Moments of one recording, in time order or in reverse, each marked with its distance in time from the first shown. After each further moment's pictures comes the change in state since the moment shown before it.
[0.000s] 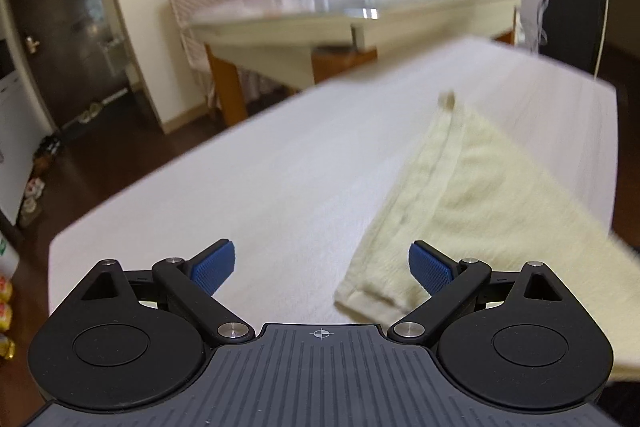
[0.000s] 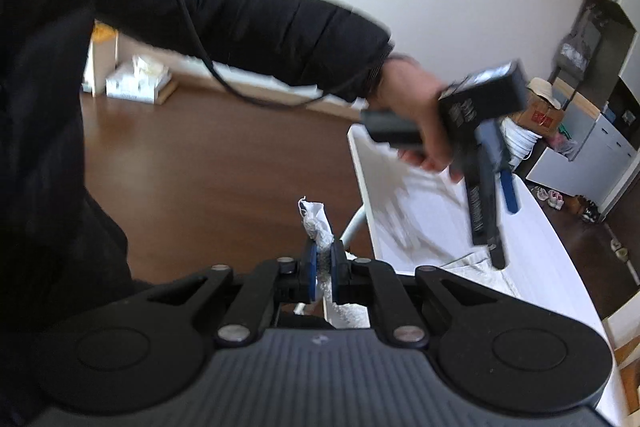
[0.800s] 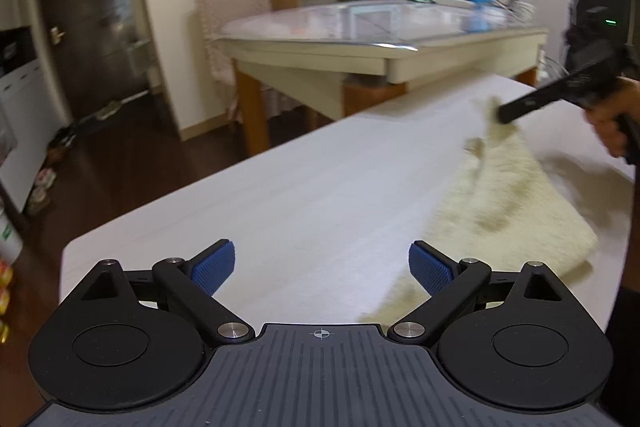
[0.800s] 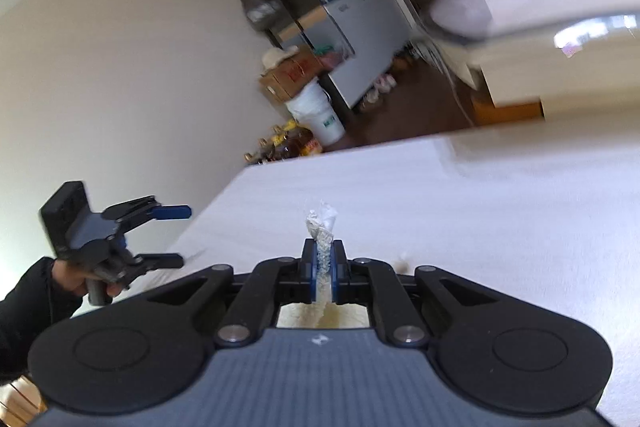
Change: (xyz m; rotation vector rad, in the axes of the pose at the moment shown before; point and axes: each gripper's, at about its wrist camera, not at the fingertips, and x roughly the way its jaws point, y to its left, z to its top) left arm -0.005 0.012 0.021 -0.086 -0.105 0.007; right arm -0.059 -0.263 -0.190 1.118 -0.229 -0.235
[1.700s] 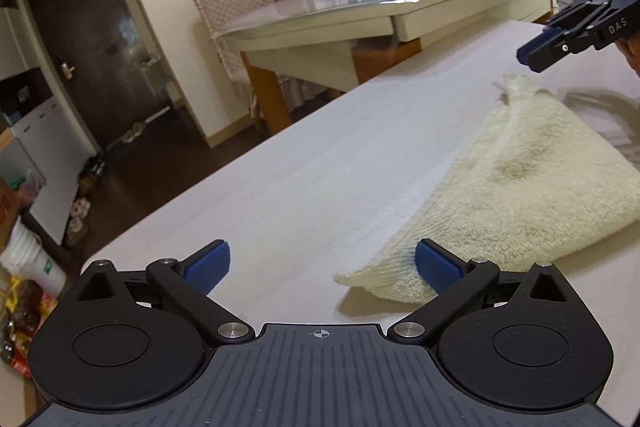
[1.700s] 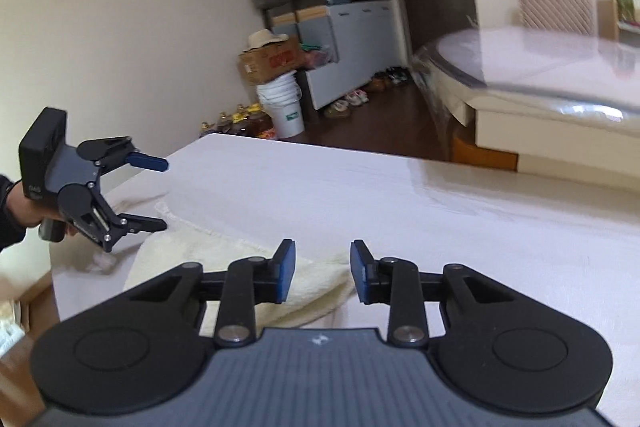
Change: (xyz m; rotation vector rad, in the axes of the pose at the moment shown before) left arm 0.033 -0.004 -0.017 0.124 0.034 0.156; right arm -0.008 0.047 -0.027 -0.267 0.002 -0.214
